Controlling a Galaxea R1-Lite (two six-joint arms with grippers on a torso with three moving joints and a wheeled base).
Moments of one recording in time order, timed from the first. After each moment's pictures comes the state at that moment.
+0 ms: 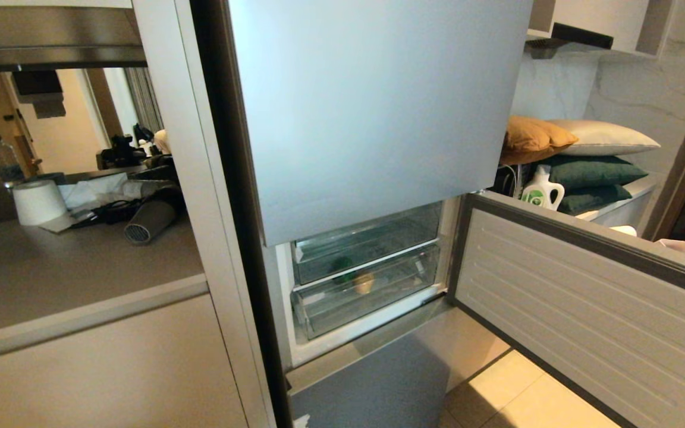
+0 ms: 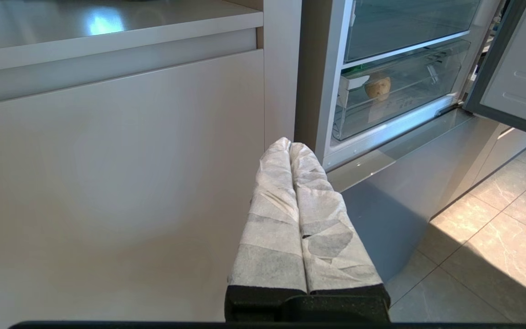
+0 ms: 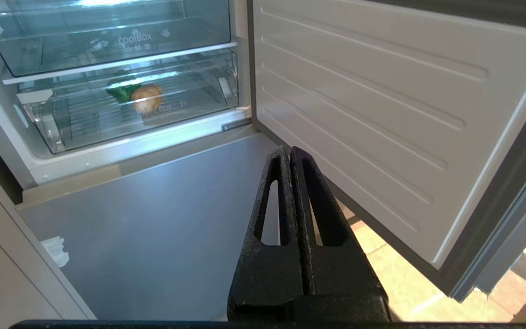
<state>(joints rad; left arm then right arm) 0.00 0.00 -0.02 0.05 0.00 0.00 0.01 0.00 0.00 -0.01 -0.01 0.04</state>
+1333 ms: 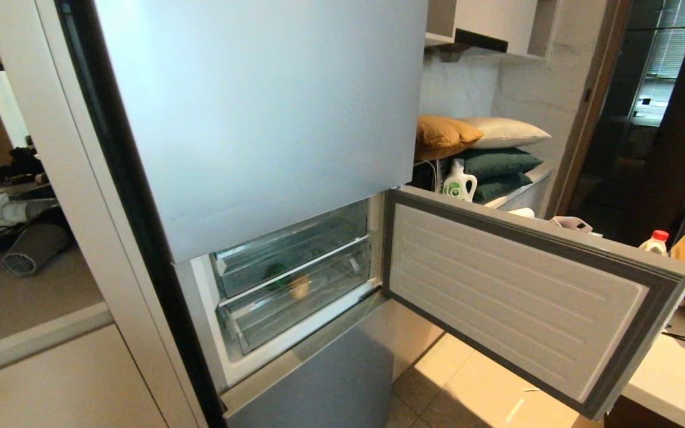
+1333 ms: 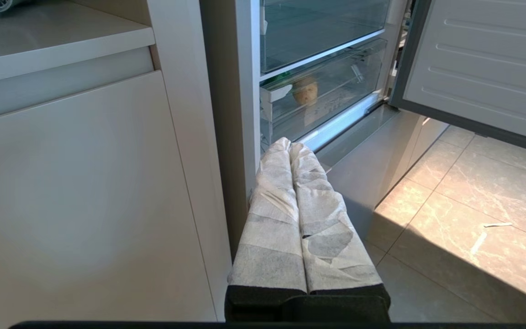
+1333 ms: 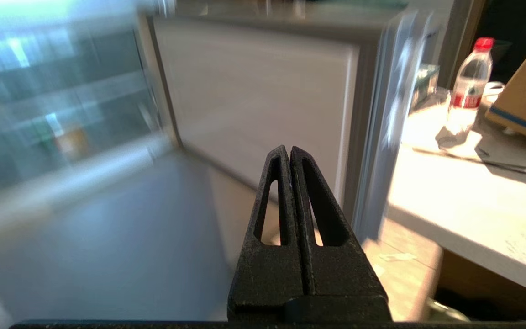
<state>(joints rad) 0.00 0.00 -0.02 0.05 0.00 0.00 0.00 0.02 -0.10 0.02 -0.05 0.08</state>
